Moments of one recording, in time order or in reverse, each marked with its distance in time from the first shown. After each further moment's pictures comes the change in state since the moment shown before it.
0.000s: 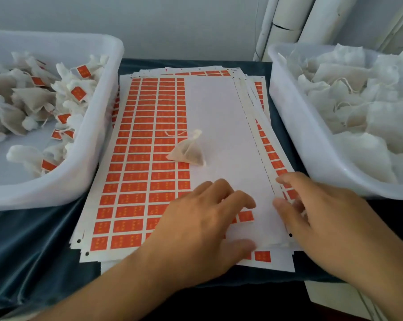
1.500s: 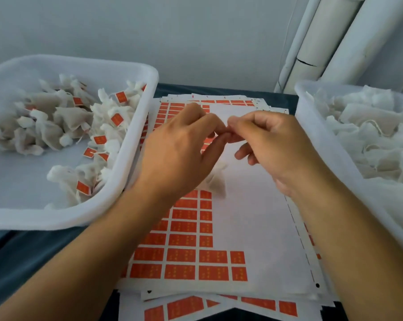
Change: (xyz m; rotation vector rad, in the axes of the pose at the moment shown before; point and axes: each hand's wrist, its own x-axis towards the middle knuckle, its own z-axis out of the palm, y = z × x) left_hand 0.066 -0.073 -0.078 0.200 0.654 -0.055; right_hand 0.154 -0.083 -0.009 0.885 0.176 -0.152
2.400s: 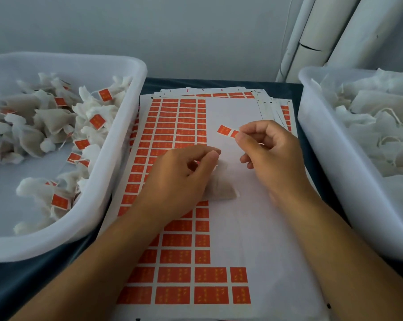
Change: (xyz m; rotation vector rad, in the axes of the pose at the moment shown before) left_hand -0.022 -0.017 0.040 -0.359 -0.343 -0.495; right_hand 0.011 0.068 0.014 0.126 0.228 0.031
